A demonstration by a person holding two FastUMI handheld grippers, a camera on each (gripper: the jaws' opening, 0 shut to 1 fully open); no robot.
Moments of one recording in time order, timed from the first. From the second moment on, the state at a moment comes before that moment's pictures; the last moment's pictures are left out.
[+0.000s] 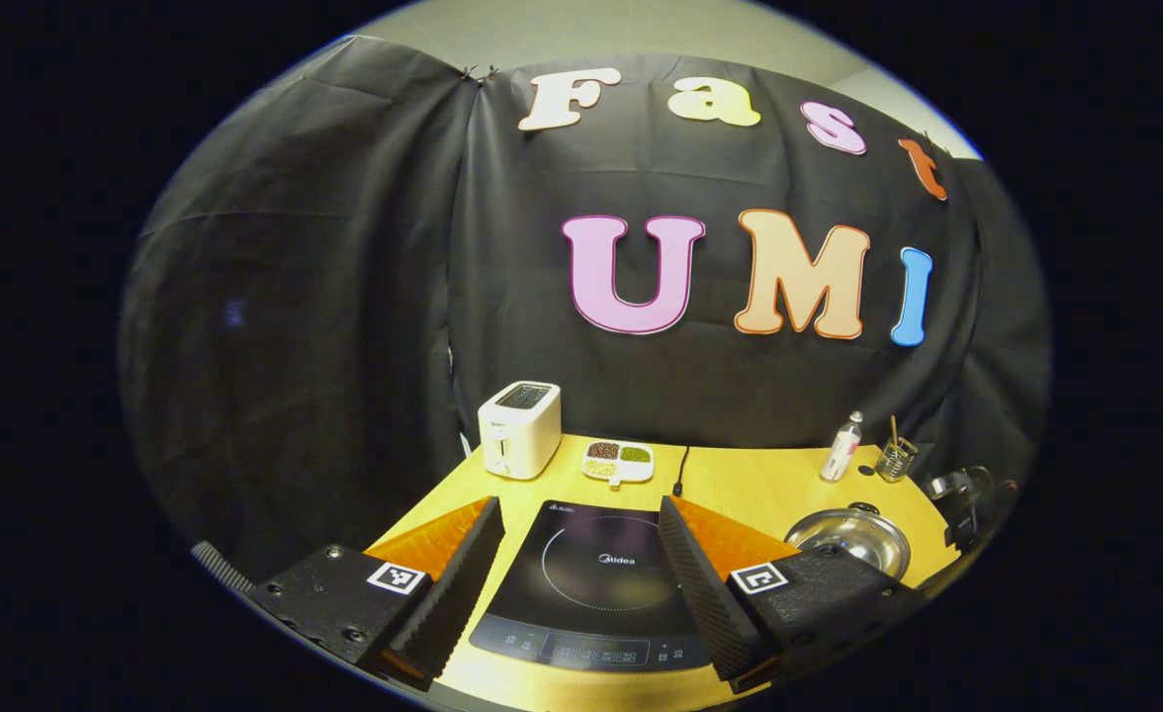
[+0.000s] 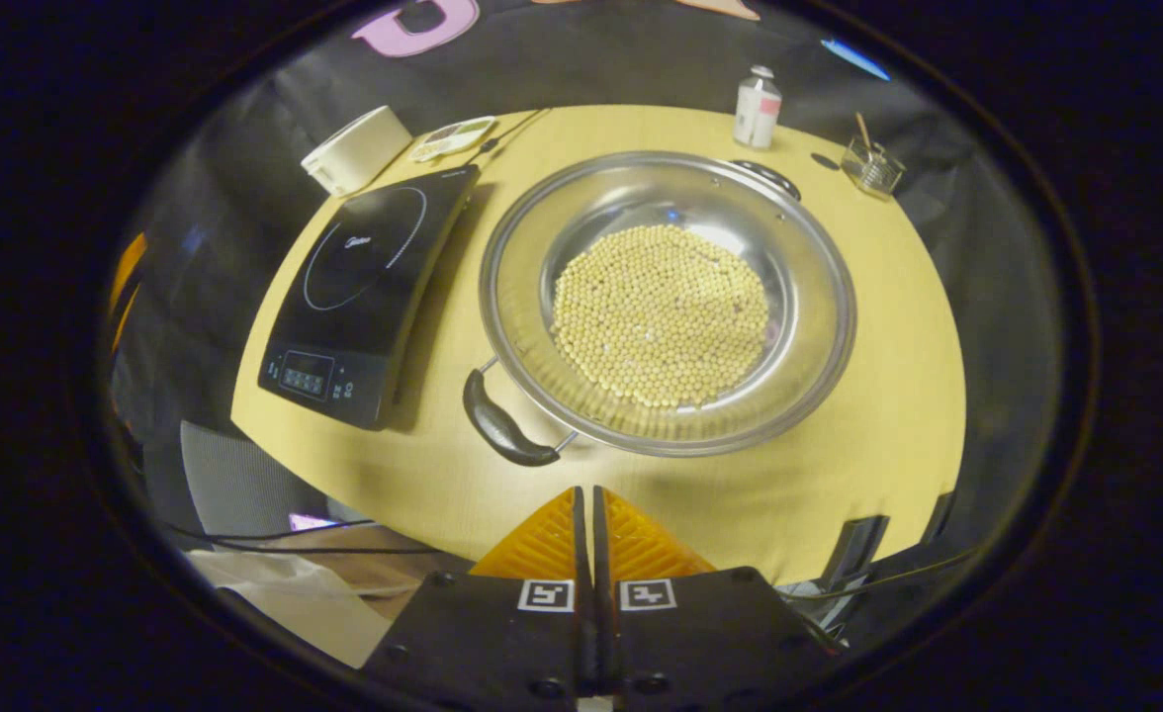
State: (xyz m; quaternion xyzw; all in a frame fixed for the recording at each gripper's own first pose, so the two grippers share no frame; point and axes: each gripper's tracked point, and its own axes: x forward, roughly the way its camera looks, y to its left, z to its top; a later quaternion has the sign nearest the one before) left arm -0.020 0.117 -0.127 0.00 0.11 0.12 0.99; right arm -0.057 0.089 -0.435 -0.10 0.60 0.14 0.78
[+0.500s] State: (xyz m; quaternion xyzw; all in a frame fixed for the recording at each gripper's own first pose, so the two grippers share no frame) left arm -0.013 0.125 -0.140 -0.01 0.12 0.14 0.98; right arm -0.047 0.100 -0.467 -0.11 0.62 0.13 0.77
